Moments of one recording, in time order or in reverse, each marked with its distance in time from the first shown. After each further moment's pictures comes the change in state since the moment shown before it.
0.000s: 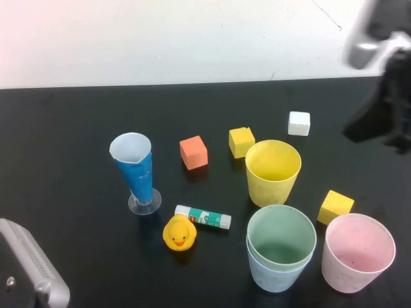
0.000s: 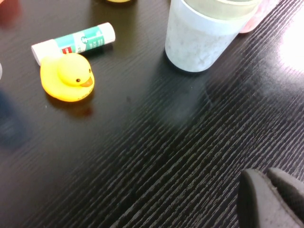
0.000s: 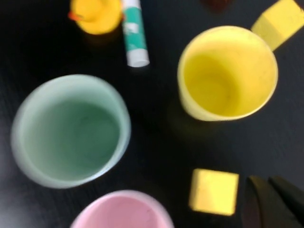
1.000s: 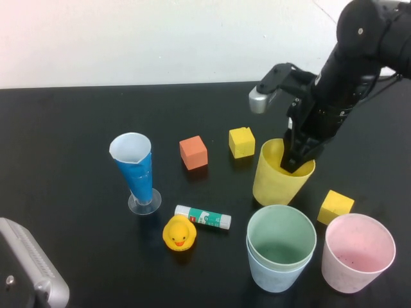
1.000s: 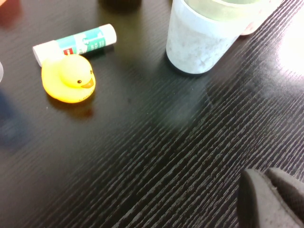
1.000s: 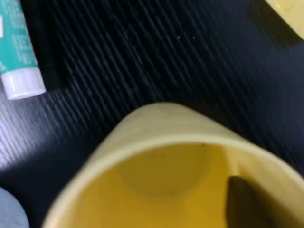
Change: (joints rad) right arm 0.067 0.542 -0.285 -0.102 -0.008 0.136; left arm 0.000 0.000 0.000 0.000 -0.004 -0.001
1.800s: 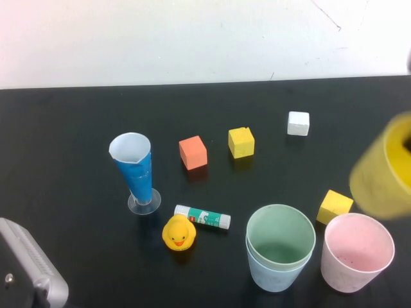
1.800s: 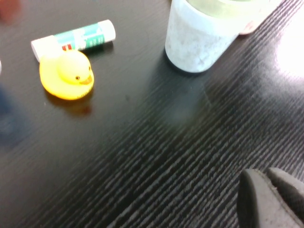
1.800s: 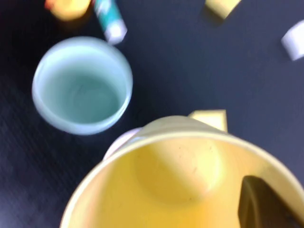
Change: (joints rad) right arm 0.000 -0.792 0.412 -0.087 0.016 0.108; left arm 0.000 0.000 0.000 -0.001 0.002 -0.020
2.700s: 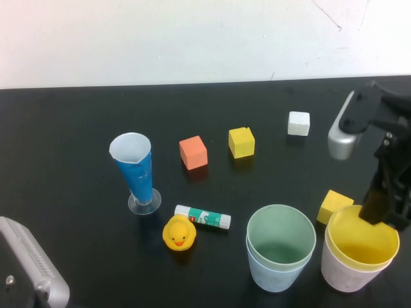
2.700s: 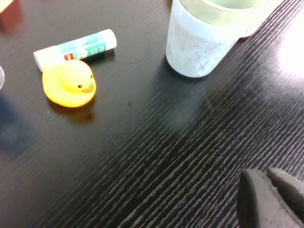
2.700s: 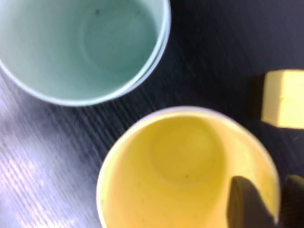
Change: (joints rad) right arm 0.000 0.239 0.126 0.035 -0.017 -0.097; left arm 0.000 0.000 0.000 0.001 -0.012 0.026
